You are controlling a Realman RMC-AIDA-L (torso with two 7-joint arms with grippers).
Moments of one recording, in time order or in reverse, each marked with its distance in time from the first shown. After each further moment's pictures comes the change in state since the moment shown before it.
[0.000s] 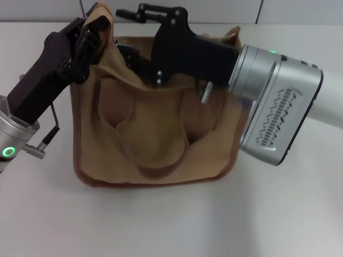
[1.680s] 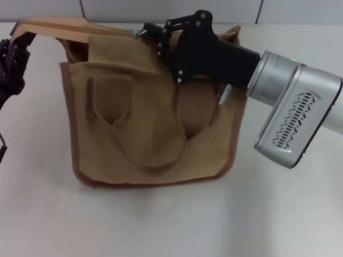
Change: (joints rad) left arm 0.153 0.012 -0.167 0.030 -0.010 -0.045 0.010; right arm -0.072 0.000 0.057 -0.003 0.001 -0.006 -0.006
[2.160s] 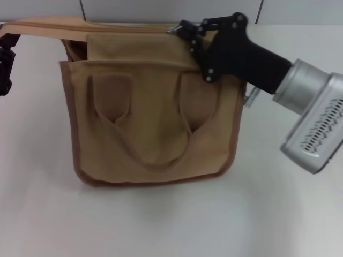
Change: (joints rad) left arm 0.020 0.000 -0.046 0.000 0.001 -0.004 0.001; right arm -0.105 0.000 0.095 -0.001 -0.003 -0.055 0.000
